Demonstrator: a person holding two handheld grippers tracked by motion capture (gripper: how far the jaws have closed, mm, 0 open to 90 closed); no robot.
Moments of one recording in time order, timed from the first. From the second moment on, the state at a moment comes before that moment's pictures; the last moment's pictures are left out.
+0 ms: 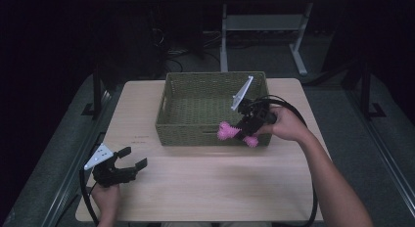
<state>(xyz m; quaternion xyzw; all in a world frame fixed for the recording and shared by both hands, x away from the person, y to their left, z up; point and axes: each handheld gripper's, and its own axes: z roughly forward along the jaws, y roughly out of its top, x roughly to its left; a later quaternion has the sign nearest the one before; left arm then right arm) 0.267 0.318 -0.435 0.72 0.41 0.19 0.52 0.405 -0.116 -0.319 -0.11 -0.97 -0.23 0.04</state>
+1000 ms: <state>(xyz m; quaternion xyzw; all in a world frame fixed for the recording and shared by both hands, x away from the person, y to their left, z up) 0.267 0.319 -0.435 0.72 0.41 0.19 0.52 0.439 -0.113 -0.294 -0.12 -0.96 -0.24 0.04</state>
